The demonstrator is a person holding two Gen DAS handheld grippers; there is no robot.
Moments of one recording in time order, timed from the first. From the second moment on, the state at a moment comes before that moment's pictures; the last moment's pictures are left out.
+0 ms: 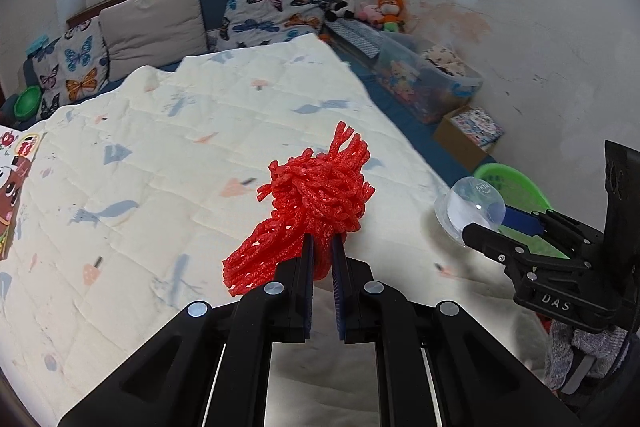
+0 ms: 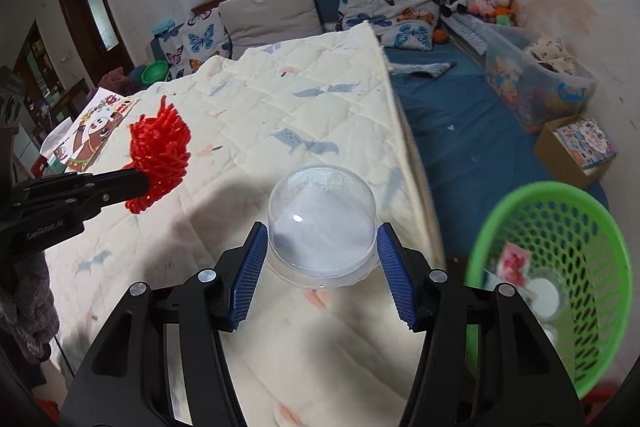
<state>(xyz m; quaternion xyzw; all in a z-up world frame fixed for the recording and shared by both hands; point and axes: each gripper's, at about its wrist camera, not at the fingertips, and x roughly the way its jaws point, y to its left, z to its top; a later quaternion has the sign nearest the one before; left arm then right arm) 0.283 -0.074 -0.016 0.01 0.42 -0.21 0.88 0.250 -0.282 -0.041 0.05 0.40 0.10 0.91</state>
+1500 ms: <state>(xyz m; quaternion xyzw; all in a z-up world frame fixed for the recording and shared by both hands) 0.224 -0.340 -0.037 0.11 0.45 -0.36 0.81 0.103 -0.488 -0.058 0.15 0.38 -0.06 0.91</state>
